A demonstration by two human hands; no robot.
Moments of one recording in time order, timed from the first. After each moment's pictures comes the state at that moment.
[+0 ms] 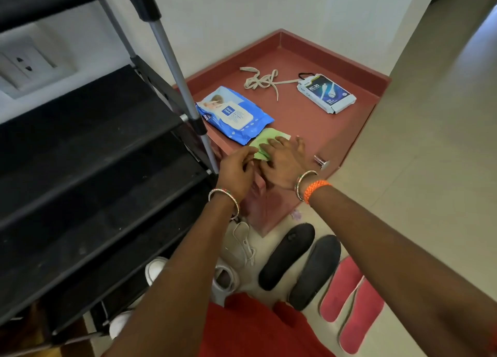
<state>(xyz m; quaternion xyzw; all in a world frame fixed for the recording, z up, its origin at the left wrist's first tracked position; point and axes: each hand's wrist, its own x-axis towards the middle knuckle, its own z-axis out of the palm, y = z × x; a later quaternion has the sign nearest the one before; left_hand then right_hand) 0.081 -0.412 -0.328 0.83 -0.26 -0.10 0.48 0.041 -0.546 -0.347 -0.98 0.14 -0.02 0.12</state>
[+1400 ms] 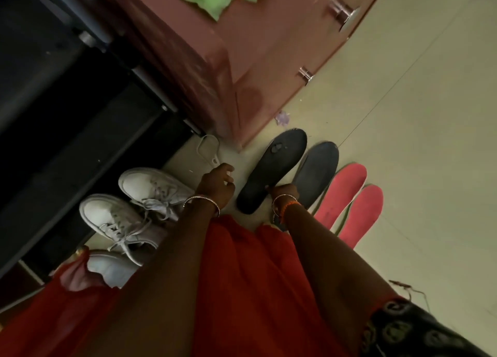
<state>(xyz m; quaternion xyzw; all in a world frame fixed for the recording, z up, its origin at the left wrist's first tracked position) 0.023 -0.363 -0.600 0.86 -0.14 -0.43 0.25 -0.093 -0.482 -0.694 -0.52 0.69 0.18 0.47</state>
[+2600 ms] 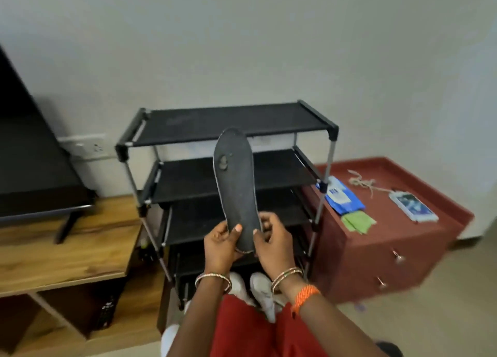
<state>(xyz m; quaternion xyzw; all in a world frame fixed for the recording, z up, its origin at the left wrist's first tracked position) -0.104 -0.127 -0.198 0.60 0.08 0.01 0.80 -0.108 -0.233 -0.205 -0.79 0.01 -0.20 0.58</state>
